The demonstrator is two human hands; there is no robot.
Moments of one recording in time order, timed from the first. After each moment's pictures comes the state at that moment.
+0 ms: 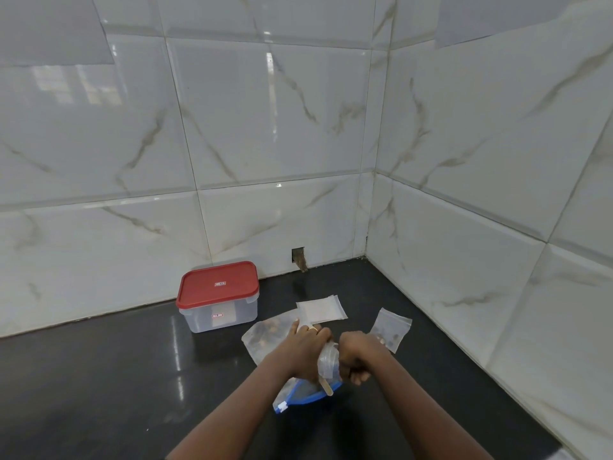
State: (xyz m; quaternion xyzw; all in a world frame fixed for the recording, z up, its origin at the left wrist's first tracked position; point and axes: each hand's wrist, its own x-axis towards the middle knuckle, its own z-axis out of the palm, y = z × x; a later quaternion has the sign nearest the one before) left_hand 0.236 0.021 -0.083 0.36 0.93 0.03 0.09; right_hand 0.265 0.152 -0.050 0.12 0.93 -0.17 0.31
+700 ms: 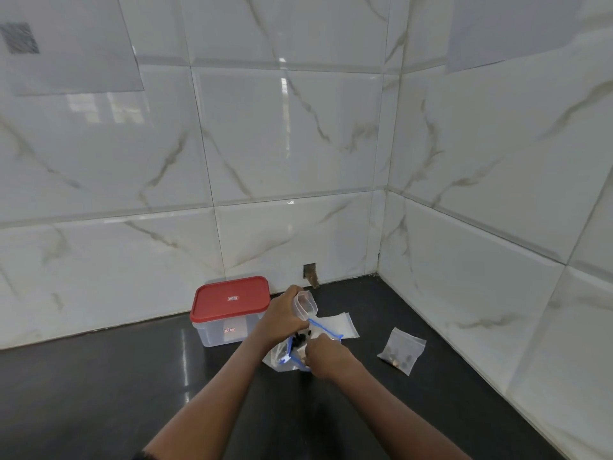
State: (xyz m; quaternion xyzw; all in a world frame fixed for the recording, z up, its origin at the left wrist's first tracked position) left_hand 0.203 -0.023 -0.023 0.20 0.89 0.41 -0.04; right_hand 0.252 0.090 -0.049 -0.06 0.99 -0.06 0.11
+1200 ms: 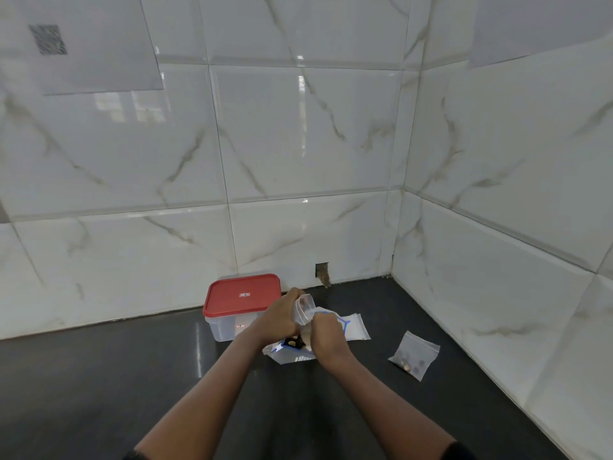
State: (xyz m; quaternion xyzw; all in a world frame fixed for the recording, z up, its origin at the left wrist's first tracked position) left_hand 0.201 -0.046 -0.020 0.23 0.91 0.34 0.02; right_hand 0.235 0.078 -0.037 -0.04 0.98 -0.22 -0.02
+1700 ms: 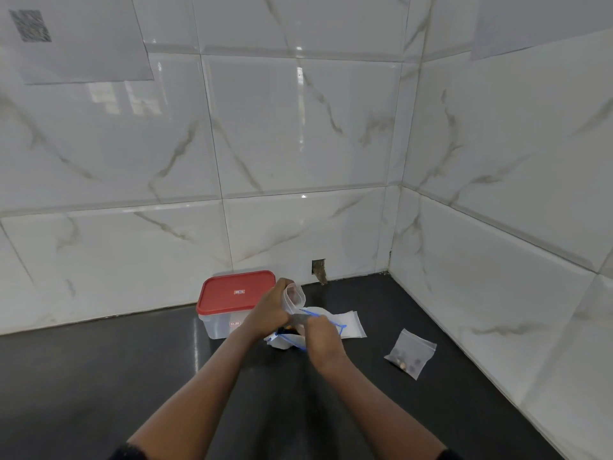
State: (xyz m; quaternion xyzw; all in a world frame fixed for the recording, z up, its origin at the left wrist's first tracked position) left_hand 0.200 -0.045 -0.013 0.17 0.89 0.43 -0.01; right_hand 0.226 0.079 -0.052 -0.03 0.99 -0.16 -0.01
